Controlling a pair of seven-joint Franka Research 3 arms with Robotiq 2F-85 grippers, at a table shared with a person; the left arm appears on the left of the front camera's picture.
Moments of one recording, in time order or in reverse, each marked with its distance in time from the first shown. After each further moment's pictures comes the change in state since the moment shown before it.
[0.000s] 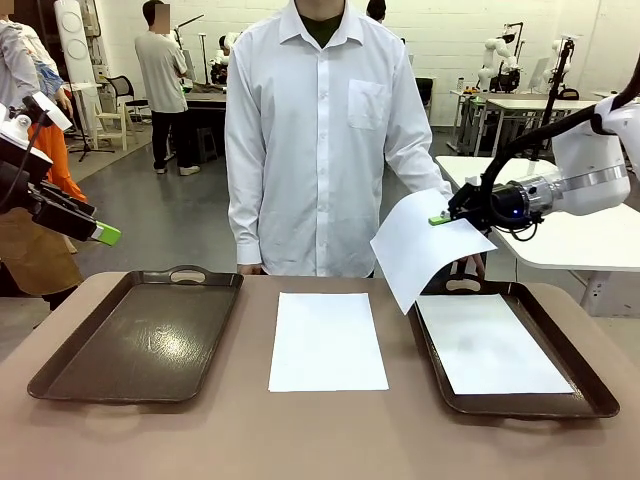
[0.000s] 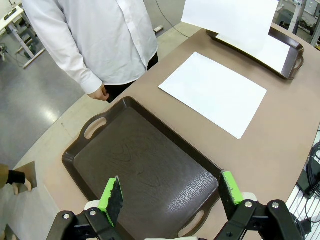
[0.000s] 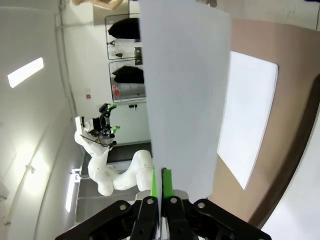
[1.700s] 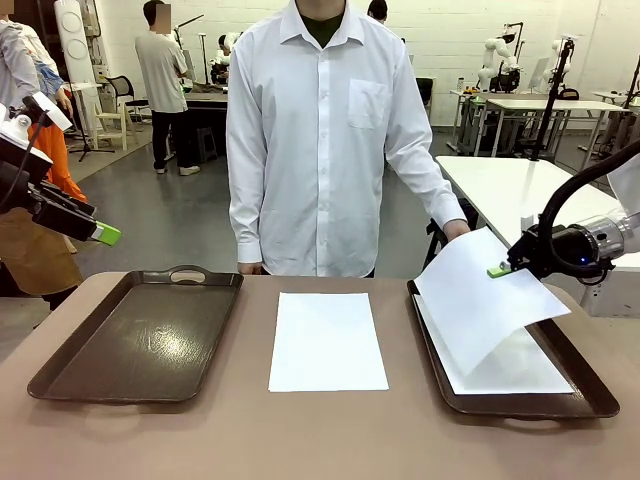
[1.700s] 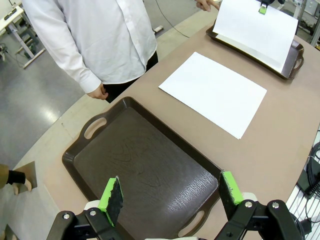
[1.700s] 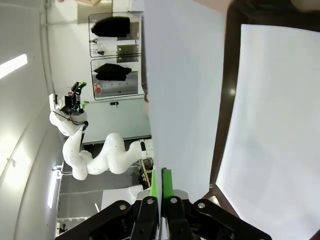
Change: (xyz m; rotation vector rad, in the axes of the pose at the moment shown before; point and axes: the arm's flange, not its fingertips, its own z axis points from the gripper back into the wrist) left arm 0.000 0.000 0.000 0.000 0.000 0.000; right arm -0.092 -0.076 0.062 -0.091 0.008 0.037
